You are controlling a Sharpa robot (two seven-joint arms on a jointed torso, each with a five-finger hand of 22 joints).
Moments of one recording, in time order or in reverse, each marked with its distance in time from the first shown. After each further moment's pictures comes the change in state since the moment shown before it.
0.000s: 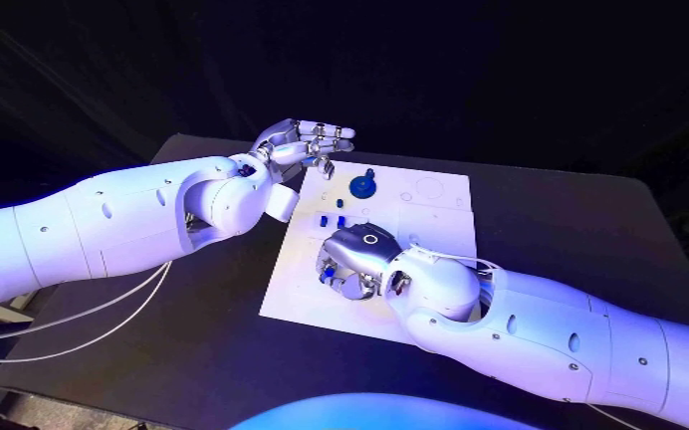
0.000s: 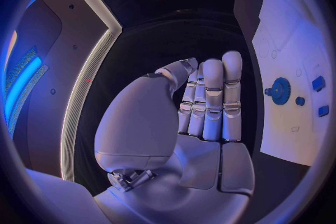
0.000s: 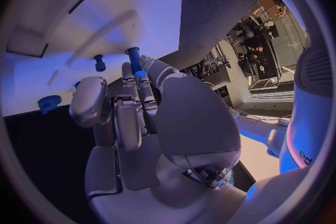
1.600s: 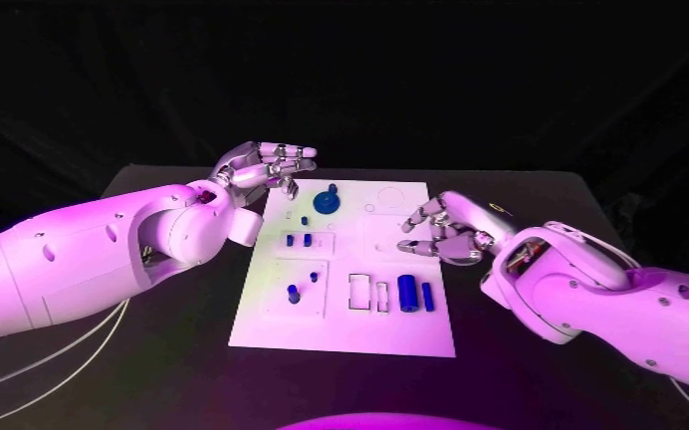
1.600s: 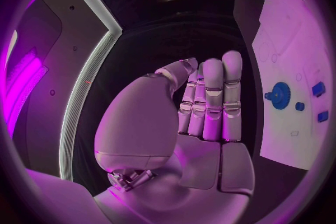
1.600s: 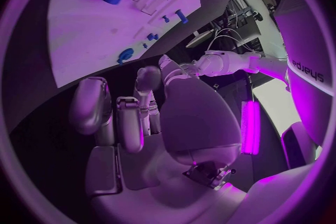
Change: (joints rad) left arm 0.000 -0.014 -0.011 0.006 0.000 0.001 -0.005; left_hand 0.000 0.000 0.000 0.000 0.000 0.000 0.000 0.000 -0.001 0.000 0.000 0.000 0.000 -0.003 0.003 0.000 -0.003 0.000 0.000 0.000 0.000 -0.002; right arm 0.111 -0.553 0.015 0.276 0.453 -0.229 0.034; right_hand -0.135 -0.010 -0.346 0.233 -0.001 -0.053 -0.046 0.106 0.025 0.224 -0.080 0.968 0.827 -0.002 -0.046 0.066 0.001 -0.013 0.054 -0.029 0.039 0.058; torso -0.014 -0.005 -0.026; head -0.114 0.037
